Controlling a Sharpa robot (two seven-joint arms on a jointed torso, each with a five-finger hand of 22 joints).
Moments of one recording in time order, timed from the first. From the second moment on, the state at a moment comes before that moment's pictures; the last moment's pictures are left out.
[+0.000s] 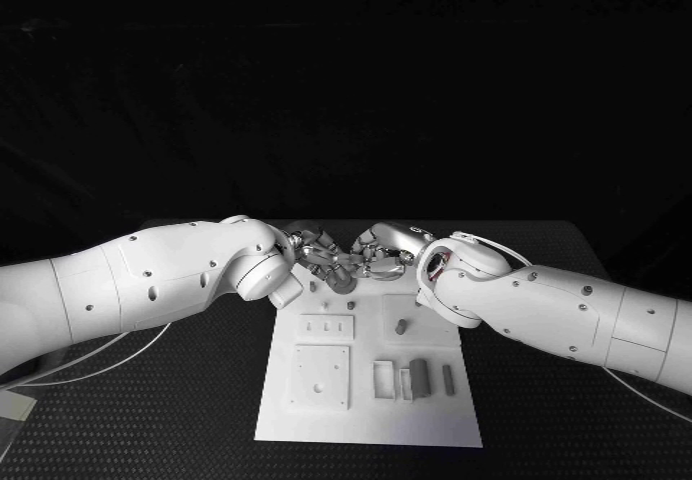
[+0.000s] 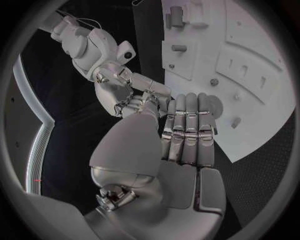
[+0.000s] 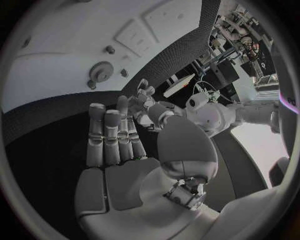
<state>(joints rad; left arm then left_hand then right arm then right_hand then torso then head) 1.40 -0.64 -0.20 1.37 -0.50 -0.19 -0.29 1.36 -0.01 0.03 0.29 0.05 0.99 0.13 0.27 0.49 1.25 0.07 0.07 0.49 1.06 0.02 0.49 0.89 0.01 1.04 -0.07 0.08 0.83 1.23 -0.53 -0.08 1.33 -1.35 -0.31 -0.09 1.04 -0.03 0.59 -0.25 0.09 0.89 0.14 0.30 0.53 1.06 0.04 0.61 0.59 1.11 -0.05 1.23 0.80 0.23 1.07 0.01 0.87 1.31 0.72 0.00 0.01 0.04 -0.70</state>
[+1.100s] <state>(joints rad) 1.40 -0.64 -0.20 1.37 -0.50 -0.20 -0.31 1.45 -0.02 0.03 0.29 0.15 1.00 0.13 0.28 0.49 1.25 0.07 0.07 0.50 1.07 0.02 0.50 0.90 0.01 1.04 -0.07 0.08 0.85 1.23 -0.53 -0.08 1.34 -1.35 -0.31 -0.11 1.04 -0.03 0.59 -0.26 0.09 0.89 0.14 0.30 0.53 1.06 0.04 0.61 0.59 1.11 -0.06 1.23 0.80 0.23 1.07 0.02 0.87 1.31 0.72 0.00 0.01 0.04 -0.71</state>
